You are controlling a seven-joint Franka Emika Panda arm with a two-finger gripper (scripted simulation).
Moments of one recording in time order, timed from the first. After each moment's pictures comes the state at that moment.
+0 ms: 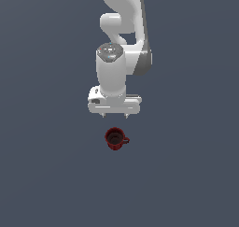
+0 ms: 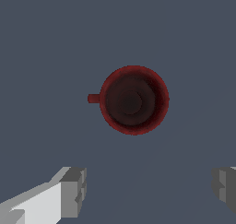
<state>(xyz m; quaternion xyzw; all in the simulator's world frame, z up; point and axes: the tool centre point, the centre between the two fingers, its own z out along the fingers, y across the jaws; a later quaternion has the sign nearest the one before) 0.000 -0.020 0.168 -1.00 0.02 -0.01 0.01</state>
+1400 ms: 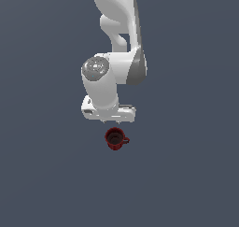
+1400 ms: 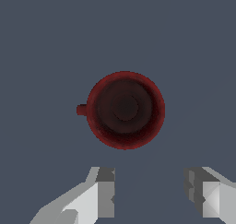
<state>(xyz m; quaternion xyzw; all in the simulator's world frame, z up) 0.020 -0.035 0.153 -1.00 0.06 0.04 0.04</state>
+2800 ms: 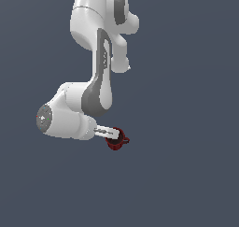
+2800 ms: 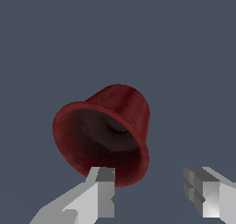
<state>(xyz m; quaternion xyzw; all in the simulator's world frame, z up) 0.046 -0.072 0.102 -0.95 0.15 0.19 0.20</state>
